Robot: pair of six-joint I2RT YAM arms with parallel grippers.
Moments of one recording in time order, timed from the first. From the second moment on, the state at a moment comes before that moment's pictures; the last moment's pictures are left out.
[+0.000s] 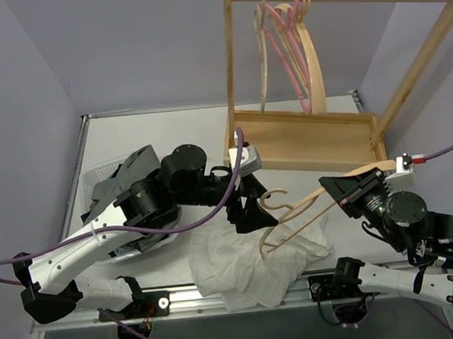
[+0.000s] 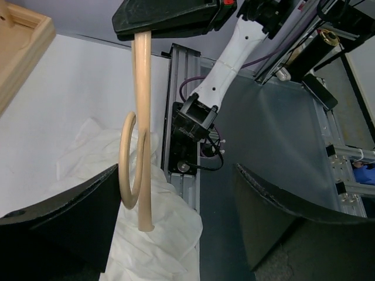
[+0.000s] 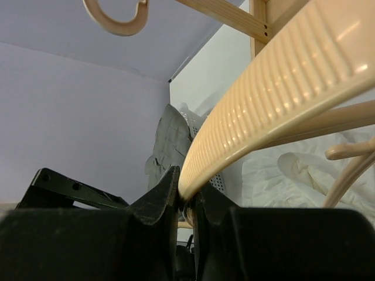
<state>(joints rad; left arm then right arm) -1.11 1.28 1.48 -0.42 0.47 -0.21 1.11 0.55 1.19 -0.98 0.75 1.33</state>
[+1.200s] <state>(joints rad) -1.10 1.40 1.69 -0.65 -0.09 -0.49 1.11 0.71 0.99 -0.80 0.52 1.04</state>
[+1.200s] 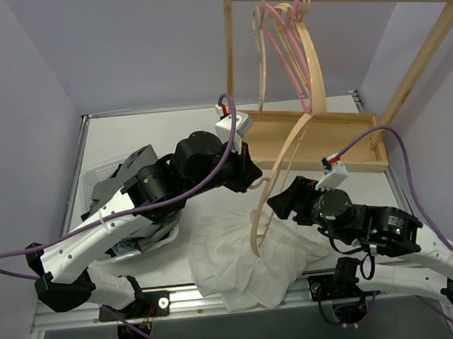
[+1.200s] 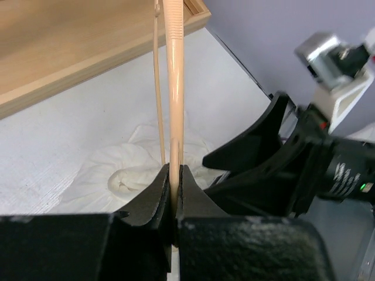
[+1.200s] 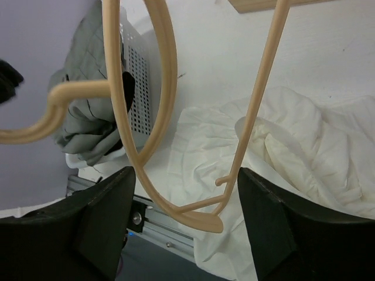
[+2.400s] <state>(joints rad) -1.01 1.52 1.76 -0.57 -0.03 -0.60 1.19 0.73 0.61 -0.32 0.51 0.90</state>
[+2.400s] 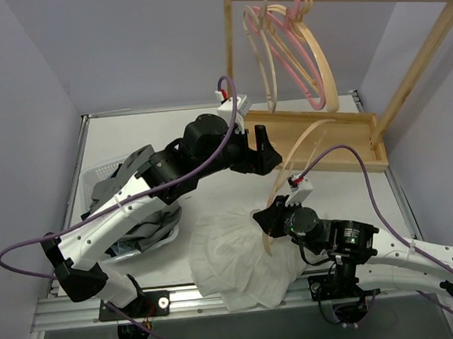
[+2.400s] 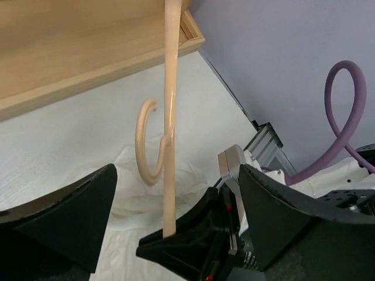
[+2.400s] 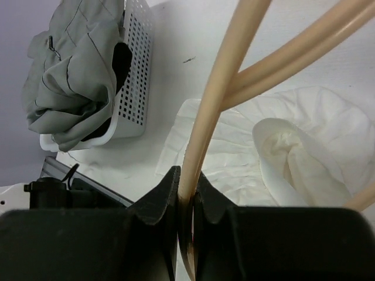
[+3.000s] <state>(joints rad) -1.01 1.03 1.30 -0.40 -0.06 -0.27 1.21 0.41 0.66 -0.64 0.57 1.18</state>
